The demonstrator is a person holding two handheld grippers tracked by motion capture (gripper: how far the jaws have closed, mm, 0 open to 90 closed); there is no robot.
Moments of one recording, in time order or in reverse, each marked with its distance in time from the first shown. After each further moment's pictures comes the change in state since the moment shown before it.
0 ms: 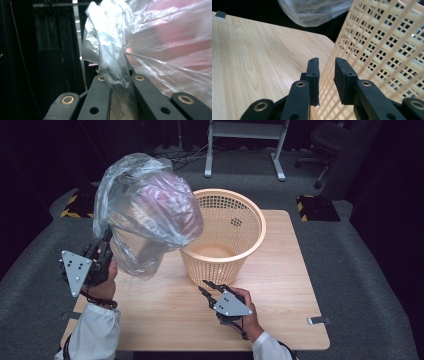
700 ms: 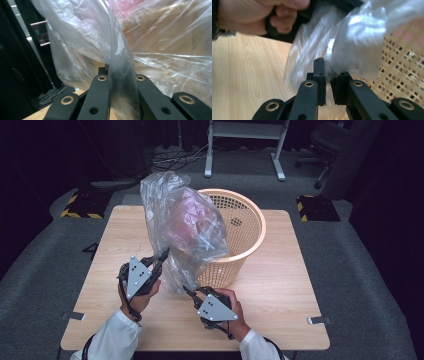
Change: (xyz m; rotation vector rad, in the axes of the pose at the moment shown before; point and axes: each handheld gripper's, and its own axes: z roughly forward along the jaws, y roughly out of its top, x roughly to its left) left arm -0.087 -0.028 0.013 0.214 -0.374 0.084; right arm 0.022 0.031 0.019 -0.090 0.011 -0.061
